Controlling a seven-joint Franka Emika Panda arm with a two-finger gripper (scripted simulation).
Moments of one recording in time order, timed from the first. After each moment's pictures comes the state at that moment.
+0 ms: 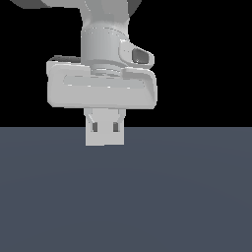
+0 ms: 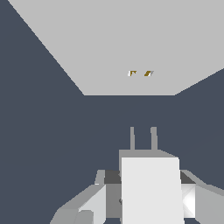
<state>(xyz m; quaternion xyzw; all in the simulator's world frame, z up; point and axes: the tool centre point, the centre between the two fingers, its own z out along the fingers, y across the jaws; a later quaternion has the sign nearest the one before) -0.043 0.041 0.098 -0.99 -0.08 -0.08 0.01</state>
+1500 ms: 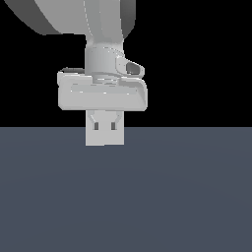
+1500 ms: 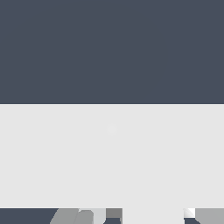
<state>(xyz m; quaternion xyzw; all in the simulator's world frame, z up) 0.008 0.051 0.100 -0.99 -0.08 -0.08 0.01</state>
